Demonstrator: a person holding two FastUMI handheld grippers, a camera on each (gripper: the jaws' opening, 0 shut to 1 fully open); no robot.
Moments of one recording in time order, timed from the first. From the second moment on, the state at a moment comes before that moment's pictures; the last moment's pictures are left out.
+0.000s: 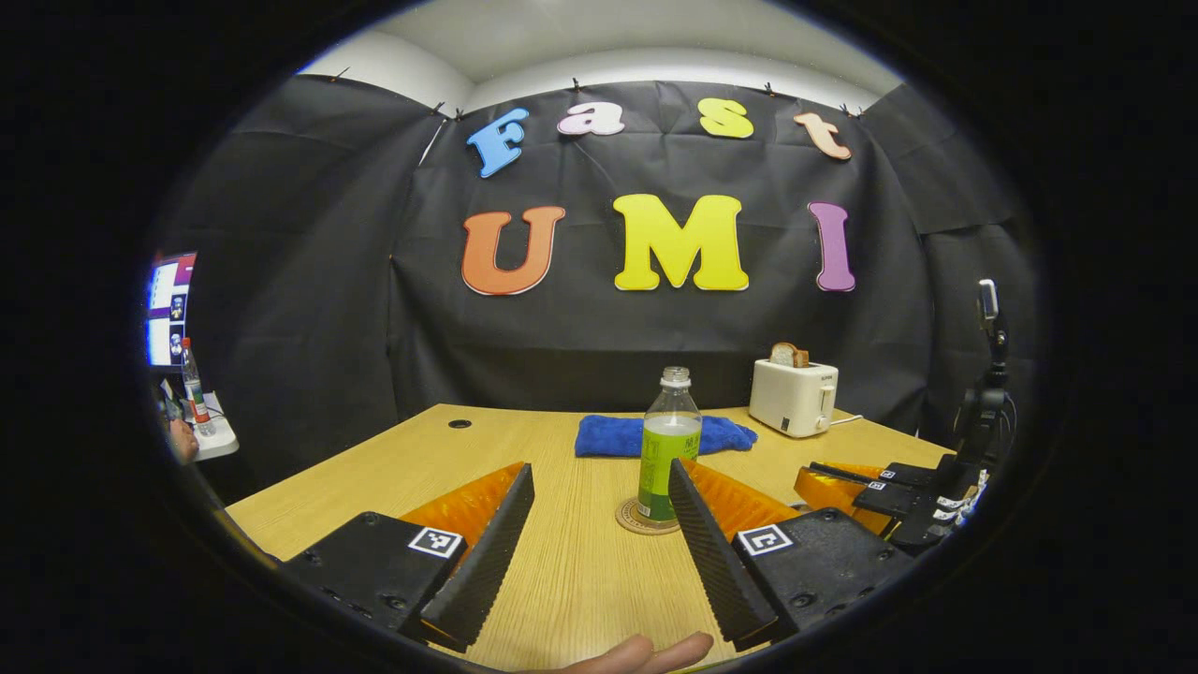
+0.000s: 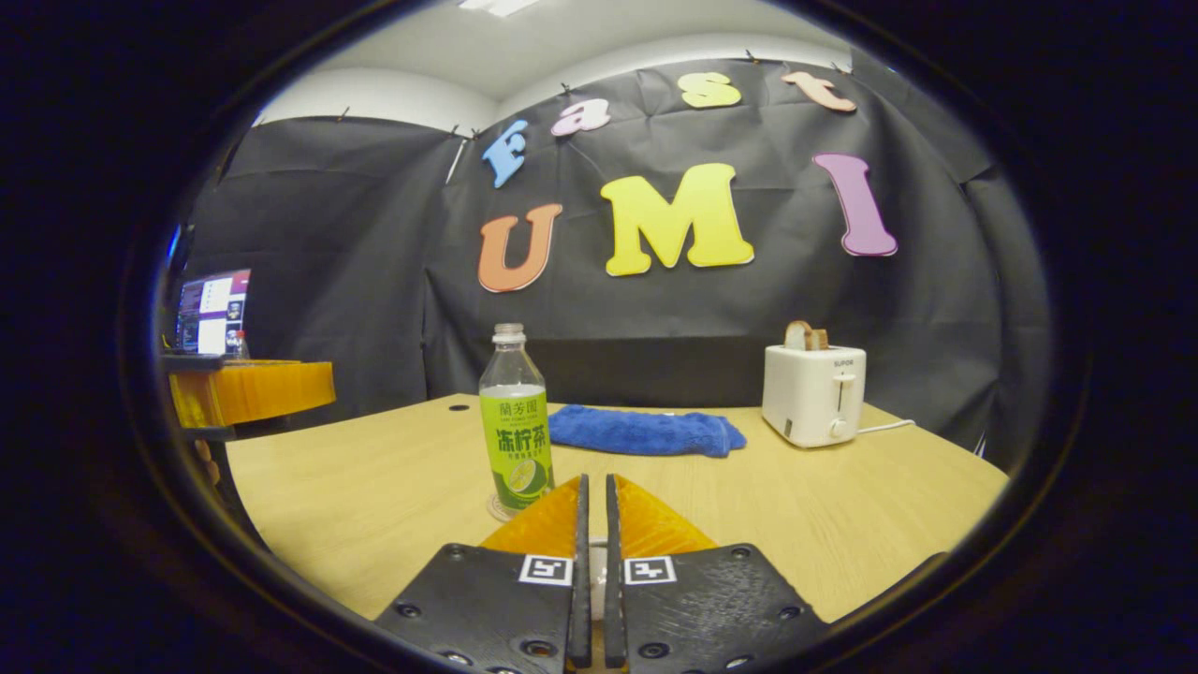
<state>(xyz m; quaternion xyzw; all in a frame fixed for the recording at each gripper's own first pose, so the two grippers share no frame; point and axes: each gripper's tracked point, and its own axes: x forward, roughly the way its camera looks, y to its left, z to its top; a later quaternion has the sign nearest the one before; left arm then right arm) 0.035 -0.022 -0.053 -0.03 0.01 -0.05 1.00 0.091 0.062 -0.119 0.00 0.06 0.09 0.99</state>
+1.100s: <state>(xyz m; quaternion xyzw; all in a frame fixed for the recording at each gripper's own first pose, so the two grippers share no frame) 0.042 -0.013 -0.054 -0.03 0.00 -0.04 1.00 0.089 0.058 -0.122 -0.02 0.05 0.06 1.00</state>
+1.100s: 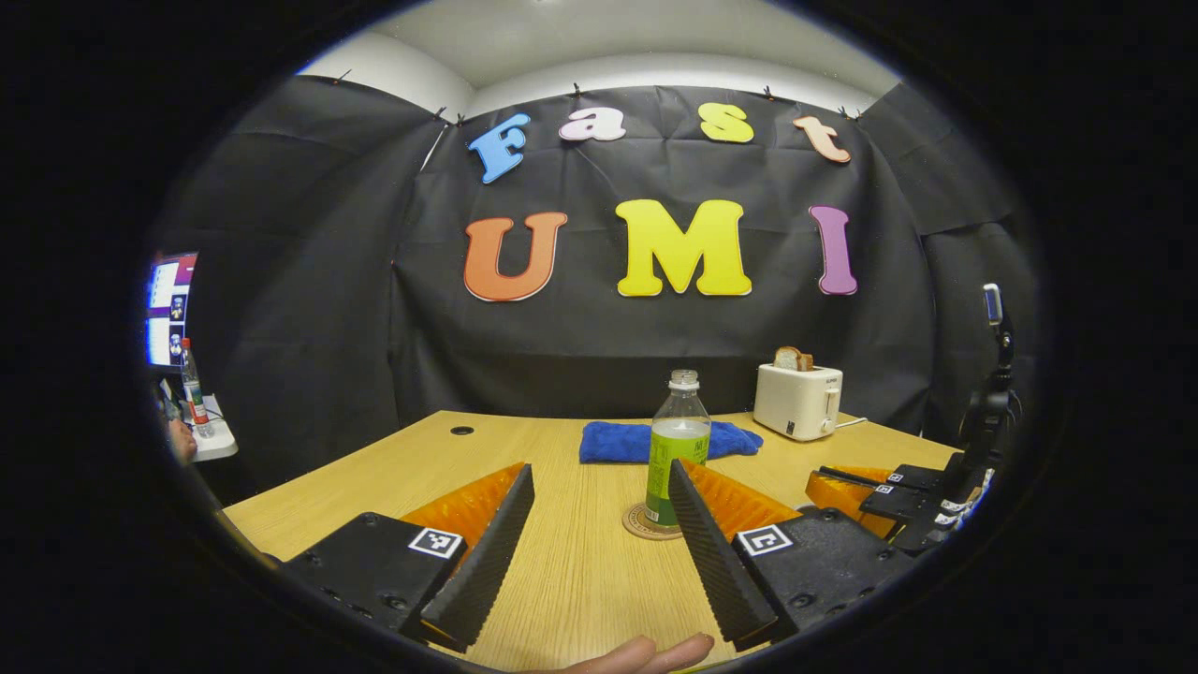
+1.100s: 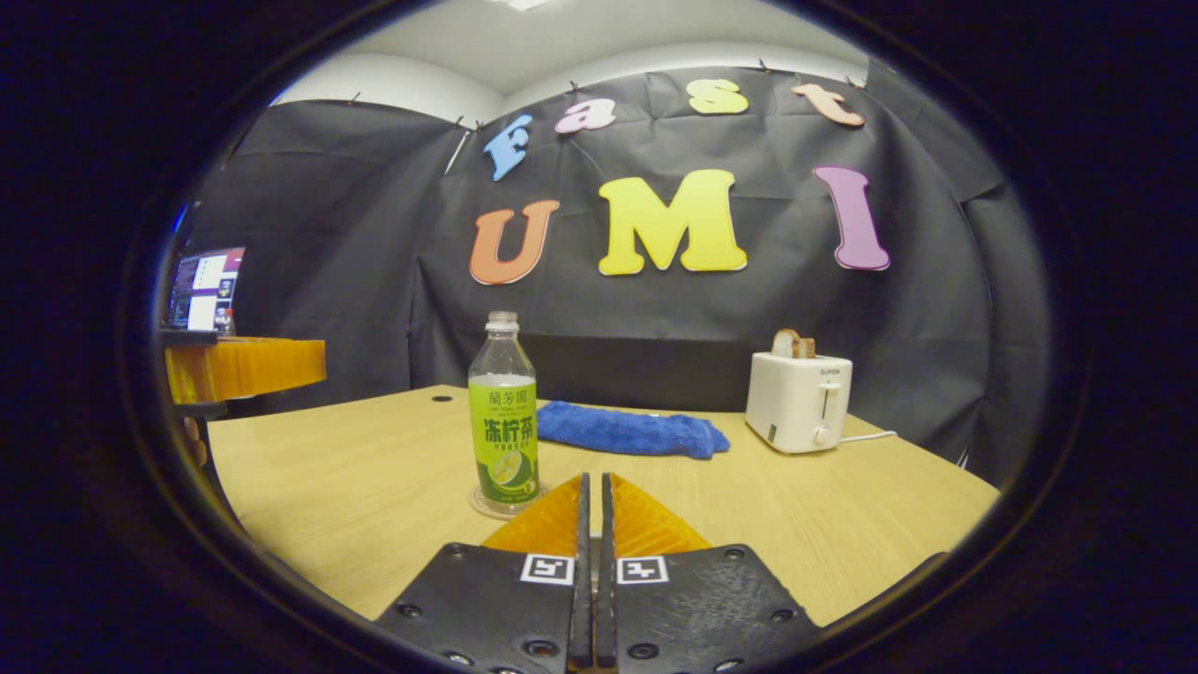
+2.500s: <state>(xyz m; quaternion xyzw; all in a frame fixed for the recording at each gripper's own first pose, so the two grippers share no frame) 0.008 -0.101 -0.020 -0.03 -0.02 -0.07 1.00 0.062 -0.019 -0.028 0.01 0.00 0.02 1.00</state>
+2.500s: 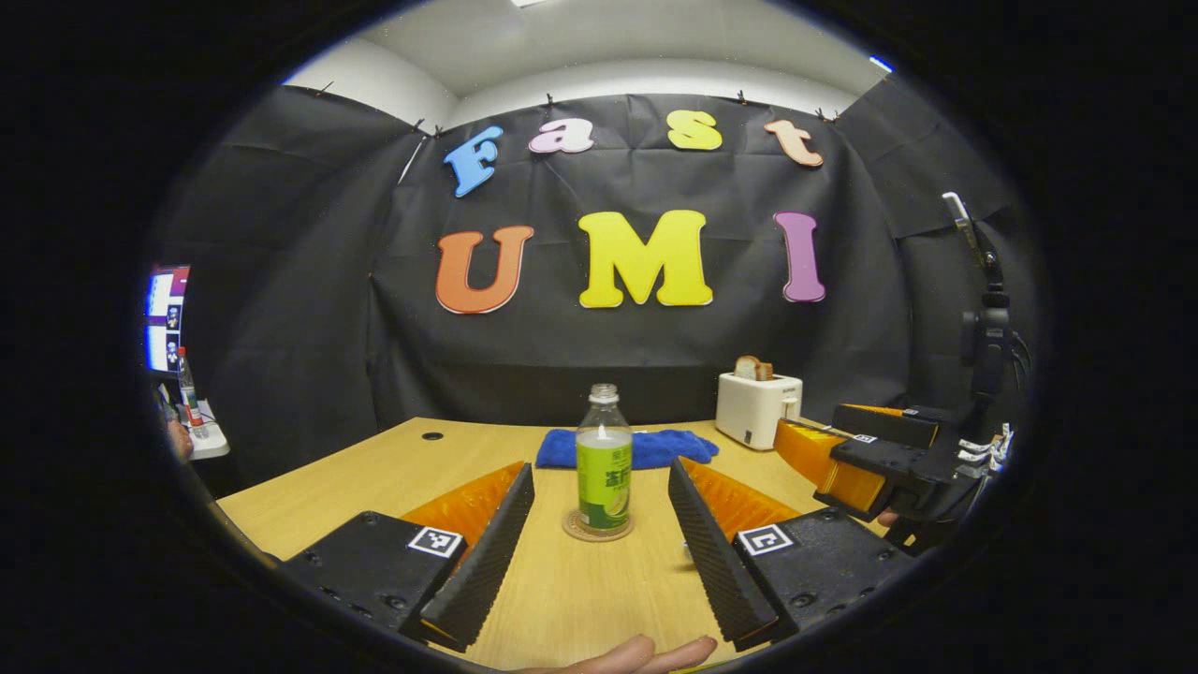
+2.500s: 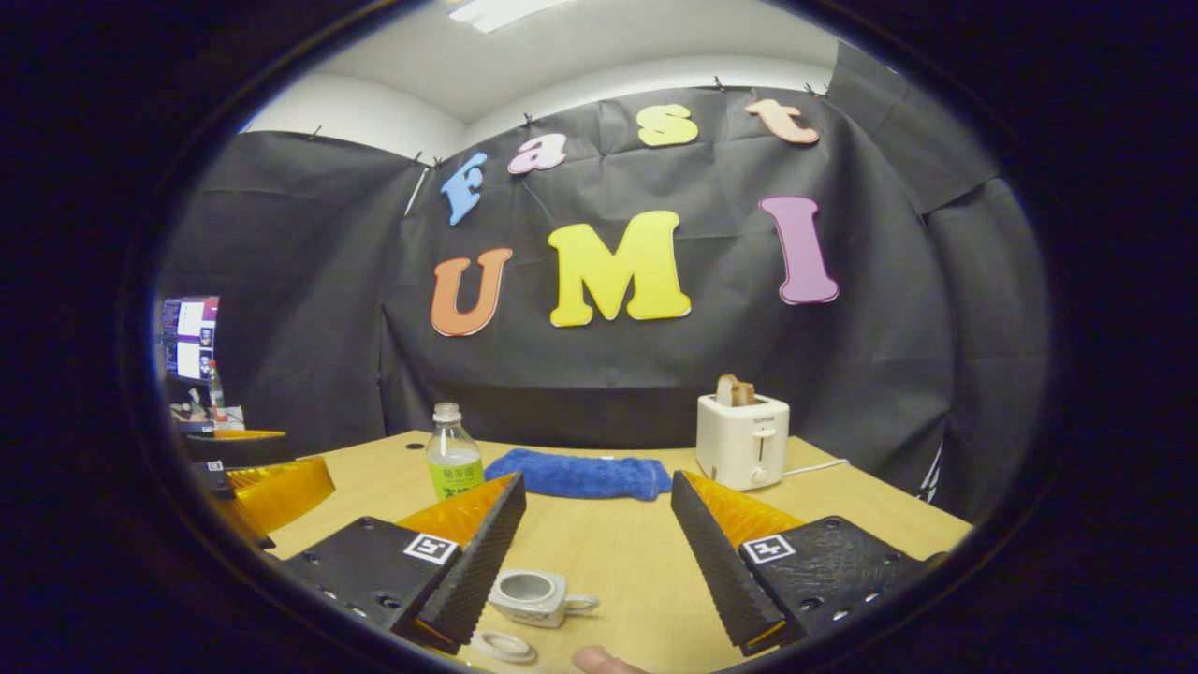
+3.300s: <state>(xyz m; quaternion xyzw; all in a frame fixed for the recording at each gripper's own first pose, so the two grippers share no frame) 0.105 -0.430 0.035 -0.06 -0.13 -0.03 0.99 0.077 -0.357 -0.030 -0.03 -0.06 -0.01 1.00</state>
